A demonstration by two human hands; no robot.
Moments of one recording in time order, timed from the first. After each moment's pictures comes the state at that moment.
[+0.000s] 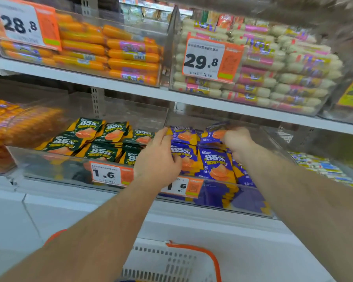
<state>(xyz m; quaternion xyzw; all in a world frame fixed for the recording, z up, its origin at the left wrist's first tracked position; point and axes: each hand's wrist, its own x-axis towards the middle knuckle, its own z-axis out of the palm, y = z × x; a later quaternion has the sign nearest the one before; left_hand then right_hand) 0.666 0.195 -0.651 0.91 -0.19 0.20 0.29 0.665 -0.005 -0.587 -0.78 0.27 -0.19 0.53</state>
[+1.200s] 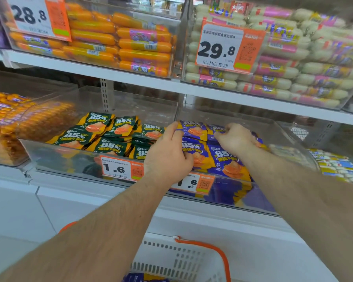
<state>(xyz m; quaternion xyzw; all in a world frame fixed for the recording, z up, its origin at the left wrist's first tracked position) 0.669 0.193 -0.653 0.92 -0.19 0.20 0.27 0.702 -0.008 -0.620 -0.95 0.23 -0.17 0.15</state>
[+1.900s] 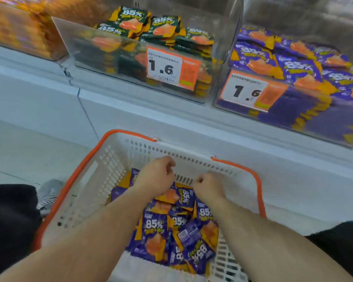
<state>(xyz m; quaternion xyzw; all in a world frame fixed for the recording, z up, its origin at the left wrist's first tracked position) 0.562 0.312 -0.868 0.92 -0.08 -0.14 0.36 0.549 0.127 -0.938 -0.93 0.19 0.14 0.29</state>
